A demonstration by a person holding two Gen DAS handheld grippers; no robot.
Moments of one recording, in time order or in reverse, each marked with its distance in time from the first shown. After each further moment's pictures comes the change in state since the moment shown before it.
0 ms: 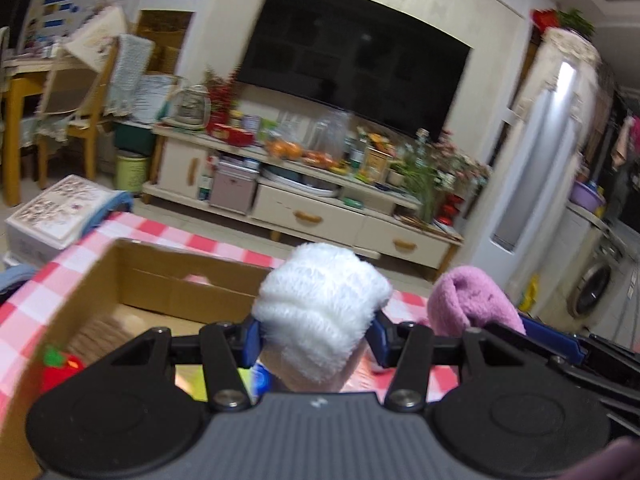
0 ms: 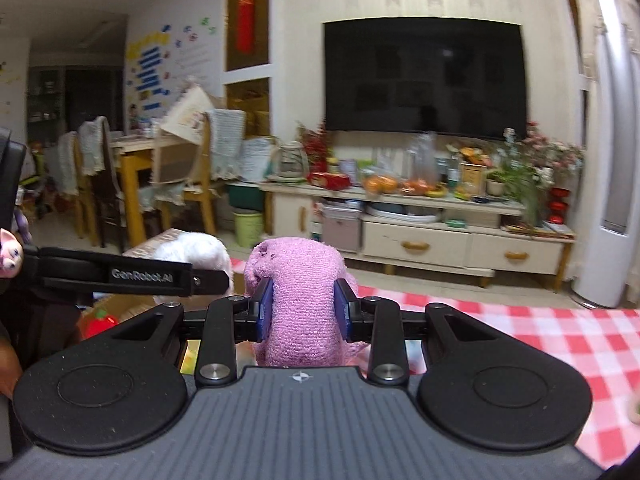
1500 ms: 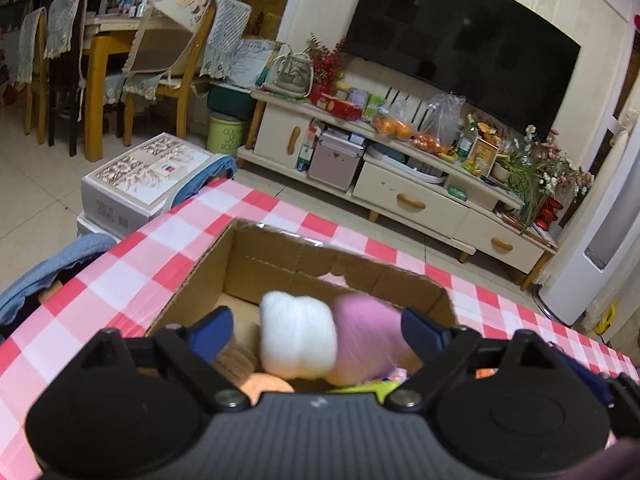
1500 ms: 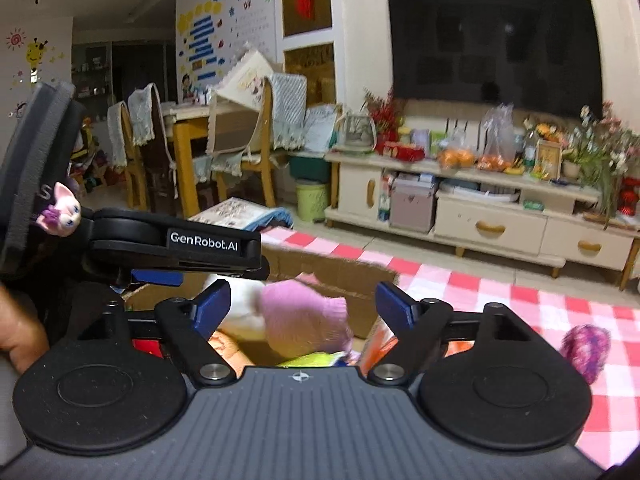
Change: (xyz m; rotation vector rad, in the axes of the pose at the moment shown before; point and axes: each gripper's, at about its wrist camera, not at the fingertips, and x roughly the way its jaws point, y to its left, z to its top) left arm 0.047 0.069 0.016 -0.125 0.081 0.271; right arm 0.060 0.043 0.001 -0.033 0.085 0.164
